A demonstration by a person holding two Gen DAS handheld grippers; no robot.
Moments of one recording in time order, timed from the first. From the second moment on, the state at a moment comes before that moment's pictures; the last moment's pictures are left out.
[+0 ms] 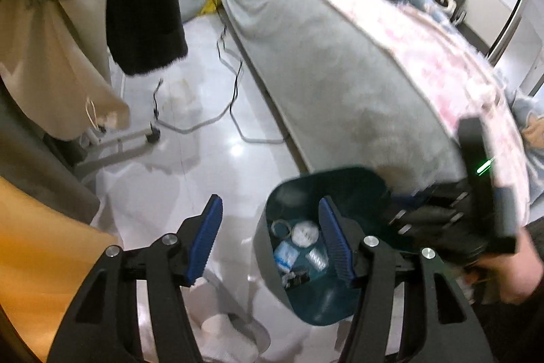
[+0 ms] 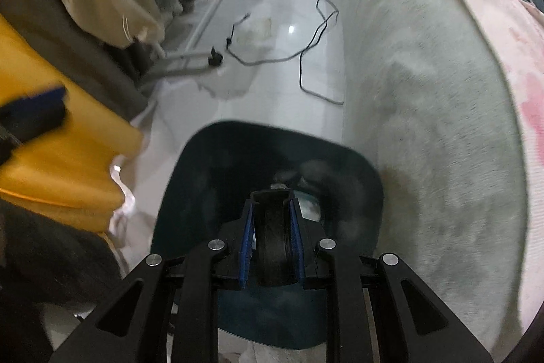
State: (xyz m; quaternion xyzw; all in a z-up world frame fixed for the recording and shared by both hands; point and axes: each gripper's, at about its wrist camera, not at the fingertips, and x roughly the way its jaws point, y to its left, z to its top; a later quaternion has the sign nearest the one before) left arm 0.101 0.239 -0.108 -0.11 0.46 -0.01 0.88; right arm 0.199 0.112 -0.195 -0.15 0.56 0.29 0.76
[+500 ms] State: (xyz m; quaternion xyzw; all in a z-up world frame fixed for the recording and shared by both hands) left arm 0.090 0.234 -0.032 -0.11 0.36 -0.04 0.93; right arm 0.188 0.124 -0.242 -0.21 0.60 0.28 0.72
